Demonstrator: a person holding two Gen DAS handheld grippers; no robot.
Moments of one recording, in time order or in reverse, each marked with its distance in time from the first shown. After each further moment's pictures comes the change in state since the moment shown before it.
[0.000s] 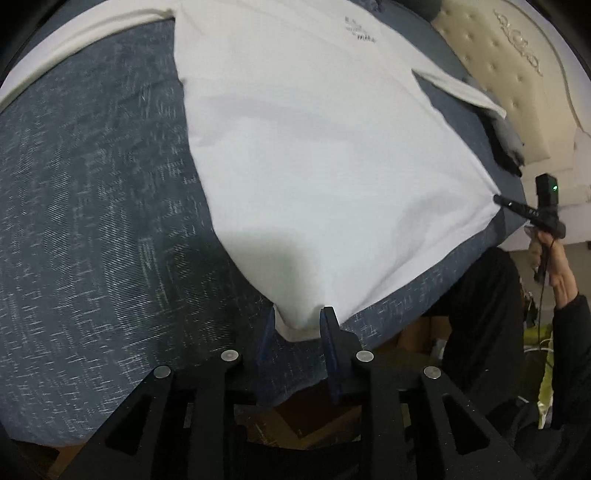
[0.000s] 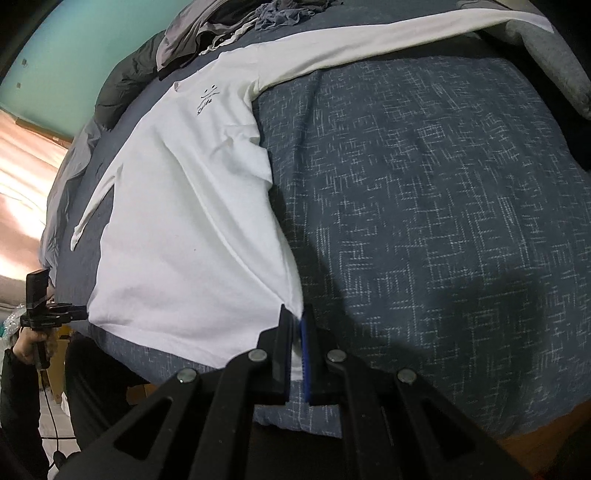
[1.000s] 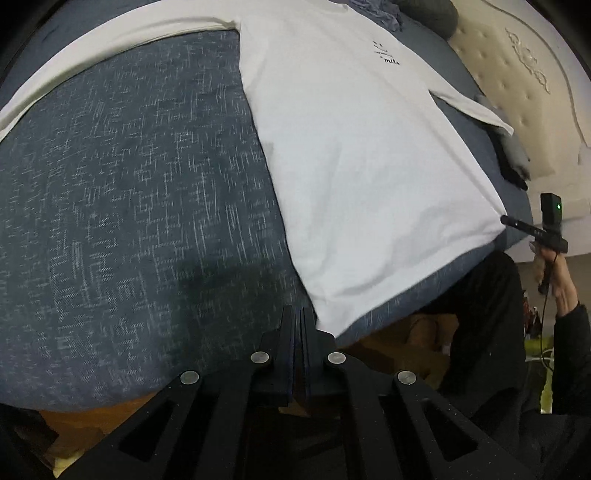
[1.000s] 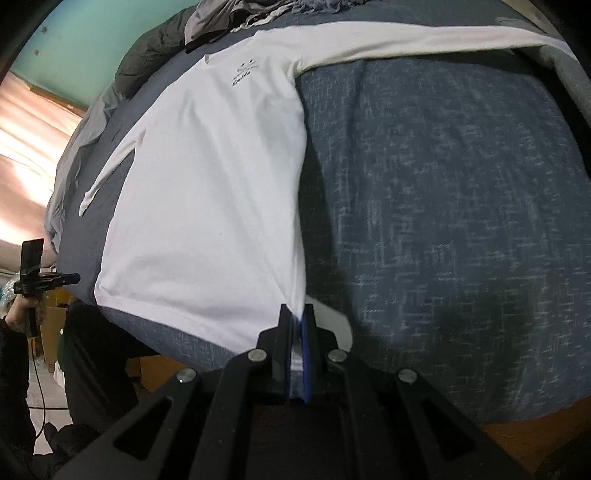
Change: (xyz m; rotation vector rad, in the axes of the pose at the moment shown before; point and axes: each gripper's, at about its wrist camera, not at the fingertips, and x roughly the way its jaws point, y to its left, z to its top) left arm -0.049 0.033 -0.025 -0.064 -0.059 0.028; right arm -0.002 0.034 -0.014 -0.089 0.048 0.002
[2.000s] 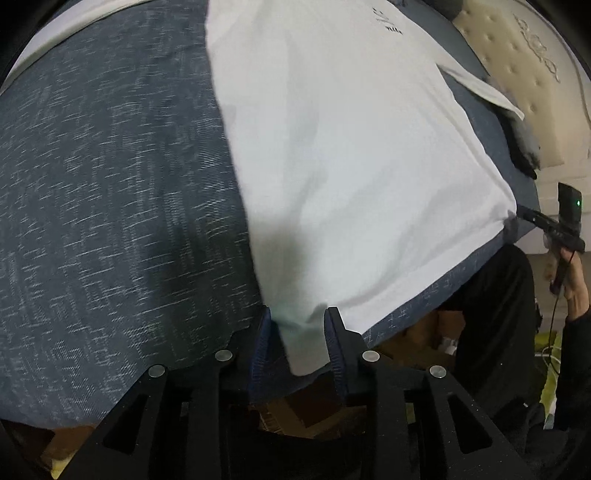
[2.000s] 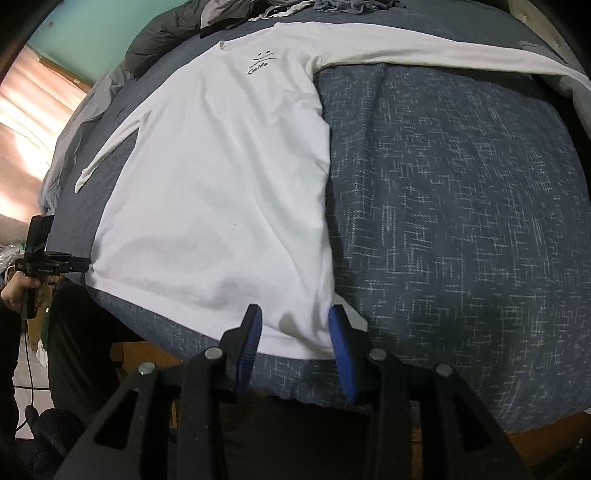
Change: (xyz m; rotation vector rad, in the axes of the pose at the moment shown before) left arm 0.048 -0.032 -0.005 -0.005 0.085 -0.001; right arm 0.008 0.017 -0.005 -0.095 0.023 -0.043
